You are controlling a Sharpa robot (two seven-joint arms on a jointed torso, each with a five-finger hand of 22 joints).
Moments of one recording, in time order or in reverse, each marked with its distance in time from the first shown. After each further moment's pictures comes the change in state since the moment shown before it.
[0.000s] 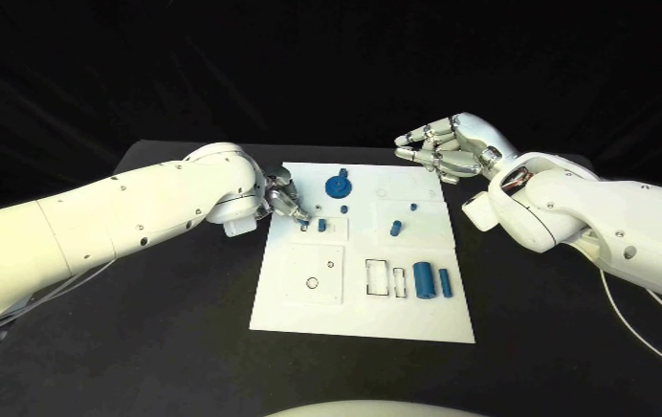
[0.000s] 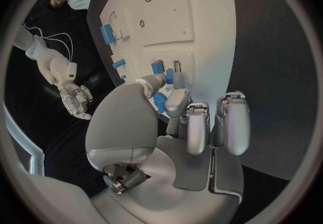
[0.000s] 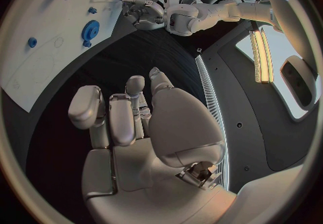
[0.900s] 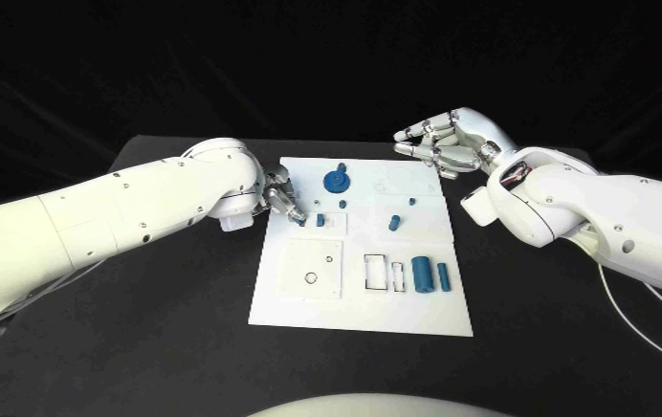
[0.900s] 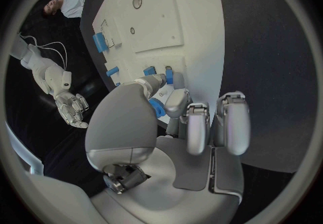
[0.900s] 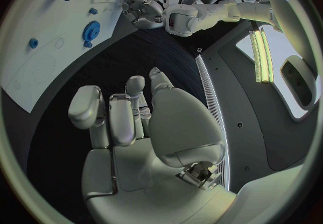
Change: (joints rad) left arm -0.001 0.013 0.001 -0.014 -0.057 0.054 -0.031; left_hand -0.003 -0.003 0.005 -0.005 0.004 0.007 0.000 -0.003 -0.001 0.000 0.000 0.000 0.001 0.000 0.000 0.000 0.000 0.000 0.000 0.000 0.000 0.000; right arm -0.002 -0.002 0.000 0.001 0.001 0.002 0.000; right_hand 0.000 0.000 -0.003 0.003 0.000 0.000 0.000 0.000 0.000 0.000 0.000 0.004 0.002 0.000 0.000 0.000 0.000 0.000 0.000 0.000 0.000 0.000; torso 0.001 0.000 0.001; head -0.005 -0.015
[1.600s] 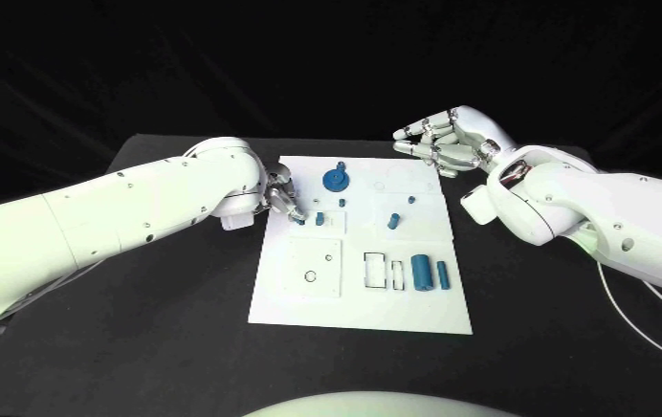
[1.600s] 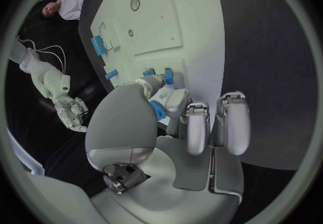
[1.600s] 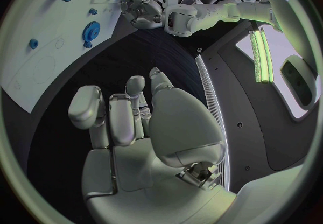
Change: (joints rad) left arm -0.002 0.013 -0.001 -0.007 -0.024 0.014 -0.003; left_hand 0.001 0.001 0.000 0.000 0.001 0.002 0.002 0.004 0.002 0.003 0.004 0.004 0.001 0.000 0.000 0.000 0.000 0.000 0.000 0.000 0.000 0.000; right arm -0.001 0.000 0.000 0.001 0.000 0.001 0.000; right_hand 0.000 0.000 0.000 0.000 0.000 0.000 0.000 0.000 0.000 0.000 0.000 0.000 0.000 0.000 0.000 0.000 0.000 0.000 0.000 0.000 0.000 0.000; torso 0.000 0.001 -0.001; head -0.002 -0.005
